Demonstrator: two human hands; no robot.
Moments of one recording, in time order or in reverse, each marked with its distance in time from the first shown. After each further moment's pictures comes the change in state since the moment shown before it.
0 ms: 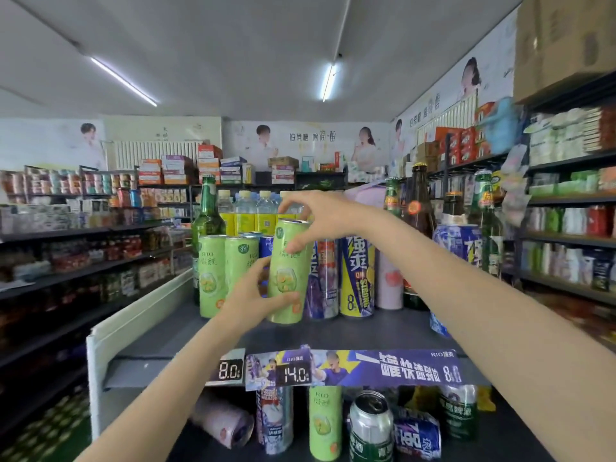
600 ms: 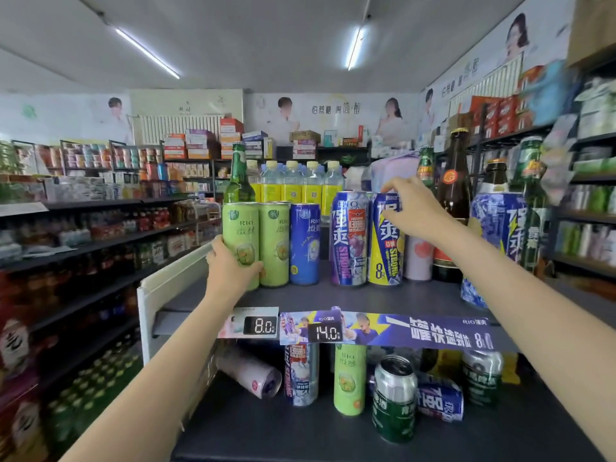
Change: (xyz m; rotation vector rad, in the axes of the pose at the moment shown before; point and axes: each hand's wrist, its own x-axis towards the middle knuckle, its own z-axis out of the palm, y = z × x) left_hand -0.012 -0.036 -0.051 0.254 0.435 -0.291; right_hand -0.035 0.060 0.036 -0.098 0.367 0.320
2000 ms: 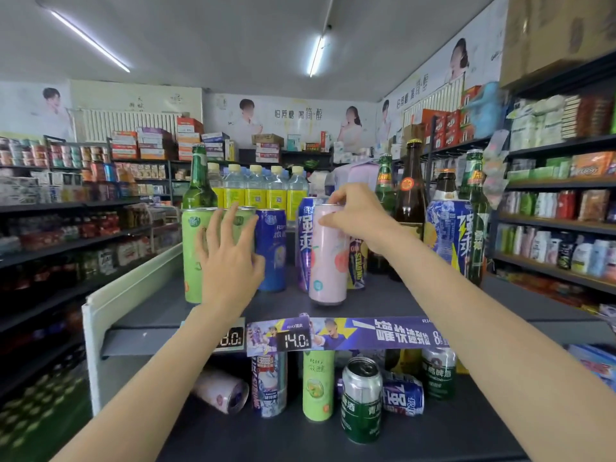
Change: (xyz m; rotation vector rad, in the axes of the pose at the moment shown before) left_hand -0.009 0.024 0.039 0.478 0.242 0.690; right_hand -0.017 -0.046 -0.009 0.335 0.006 0.135
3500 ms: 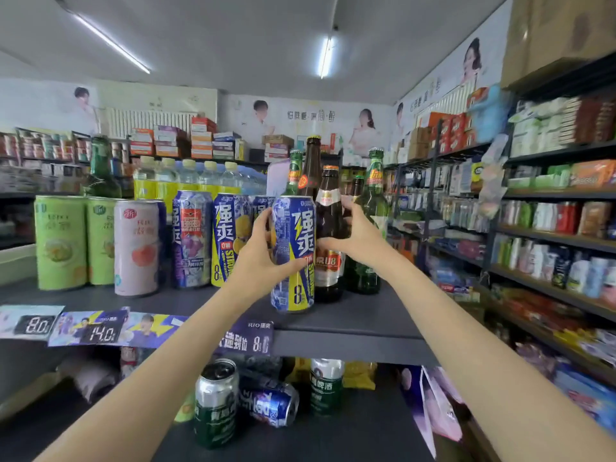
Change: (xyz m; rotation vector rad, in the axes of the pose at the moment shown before) left_hand -0.001 0.252 0.054 -0.766 -0.379 -0.287; right_hand 0.011 0.216 -0.131 0.227 -0.157 -0.042
